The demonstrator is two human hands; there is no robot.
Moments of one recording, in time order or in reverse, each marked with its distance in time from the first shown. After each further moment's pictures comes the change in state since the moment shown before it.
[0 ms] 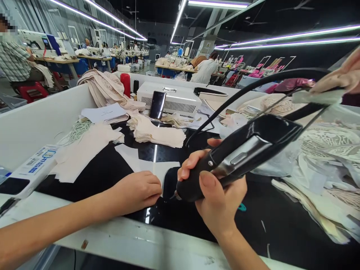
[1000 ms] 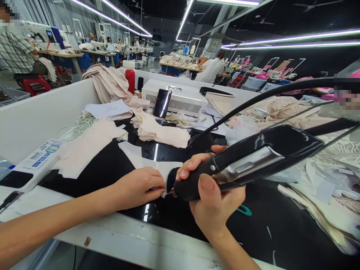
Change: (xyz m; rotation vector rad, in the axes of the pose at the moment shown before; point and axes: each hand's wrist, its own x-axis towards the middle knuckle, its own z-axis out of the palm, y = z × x) left_hand 0.002 -0.003 -0.004 -0.234 0.025 -0.169; right_hand -0.002 0.013 0.017 0.122 0.061 -0.150
